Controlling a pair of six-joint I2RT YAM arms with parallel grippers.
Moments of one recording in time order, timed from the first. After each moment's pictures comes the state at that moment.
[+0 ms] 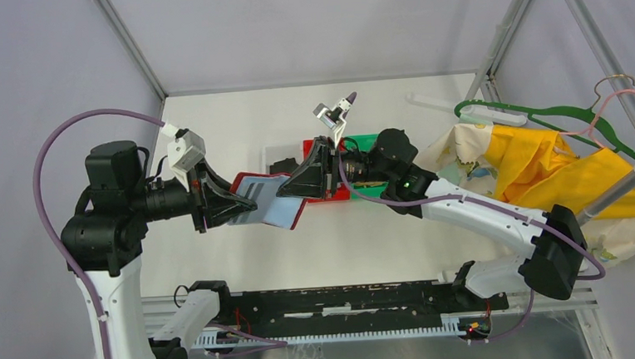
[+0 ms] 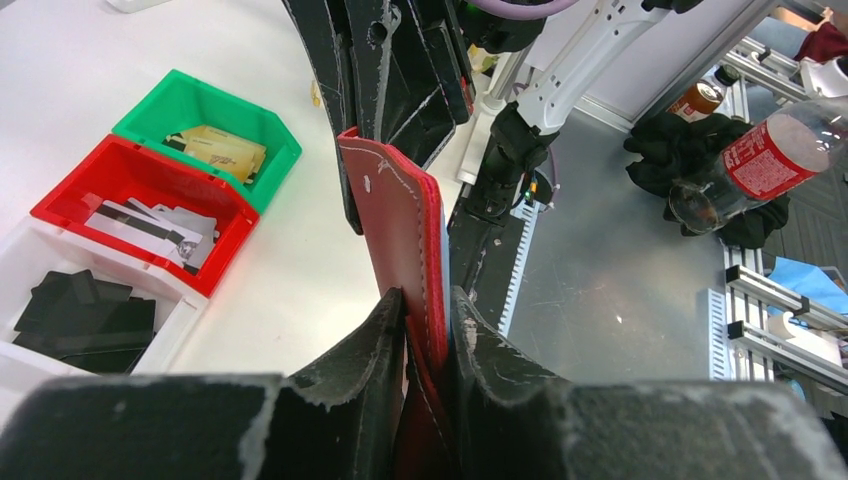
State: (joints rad) left arm -0.05 0.93 1.65 -1.31 1.19 0.29; right arm 0.92 1.35 1.09 0.54 -0.67 0.85
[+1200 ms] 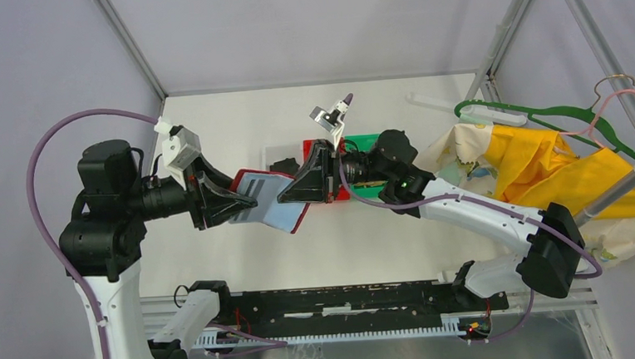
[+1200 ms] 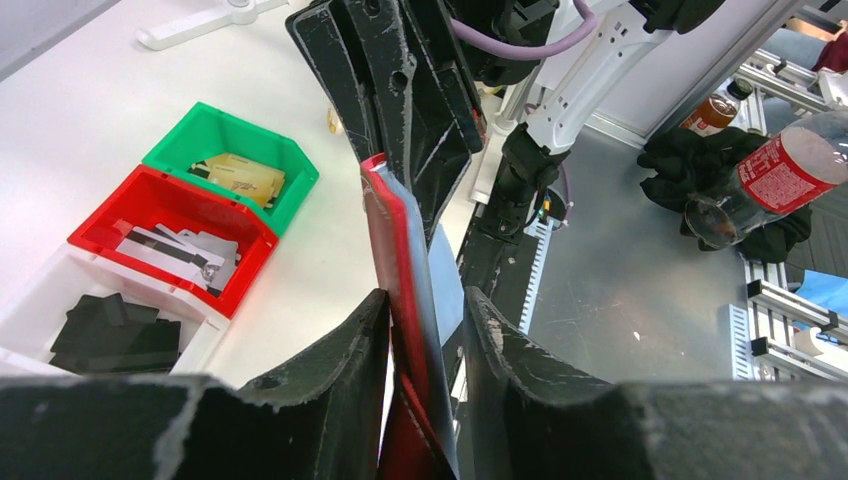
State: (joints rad) left arm -0.05 0.92 1.65 -1.22 1.17 0.22; right arm 0.92 1.36 1.08 0.61 -0.77 0.90
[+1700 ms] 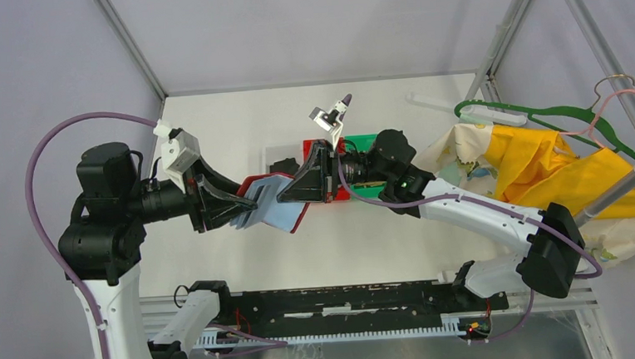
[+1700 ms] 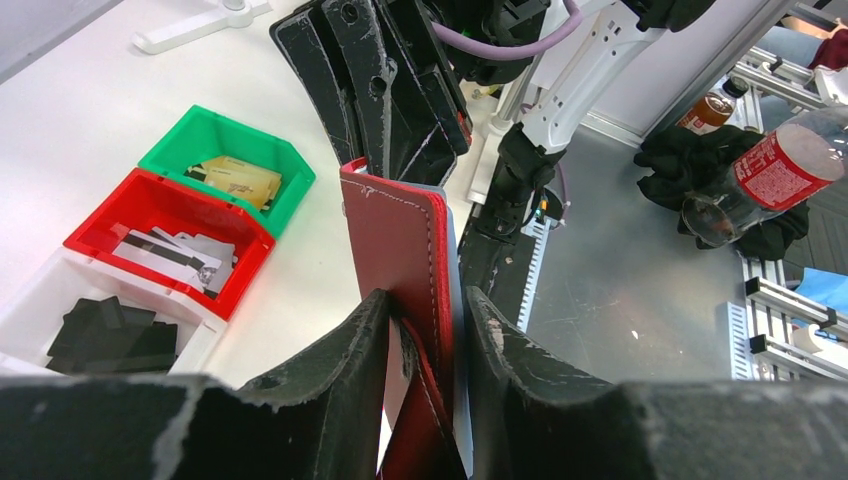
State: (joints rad) left arm -0.05 0.91 1.65 -1.22 1.19 0.22; right arm 0.91 1.36 1.08 0.57 -0.74 0.90
